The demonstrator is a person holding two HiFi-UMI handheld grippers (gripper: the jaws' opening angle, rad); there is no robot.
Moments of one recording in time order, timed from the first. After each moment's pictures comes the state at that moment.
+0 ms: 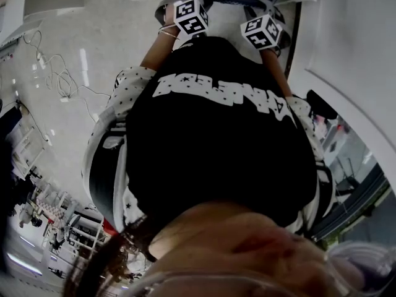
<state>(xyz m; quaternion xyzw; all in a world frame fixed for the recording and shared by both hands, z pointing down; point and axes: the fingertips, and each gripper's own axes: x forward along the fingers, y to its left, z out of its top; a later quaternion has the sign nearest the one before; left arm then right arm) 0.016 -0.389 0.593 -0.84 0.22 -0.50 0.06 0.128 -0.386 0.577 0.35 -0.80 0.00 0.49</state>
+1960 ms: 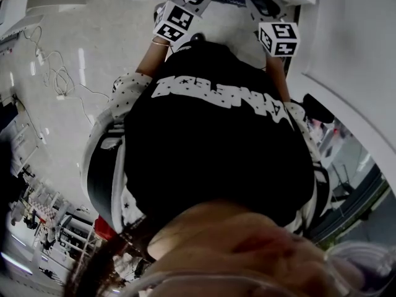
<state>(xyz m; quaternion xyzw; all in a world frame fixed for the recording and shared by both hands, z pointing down) 0.014 -0.395 0.466 -0.91 0.35 -0.23 0.02 0.118 -0.401 0.477 0.41 -0.89 0.12 0.19</state>
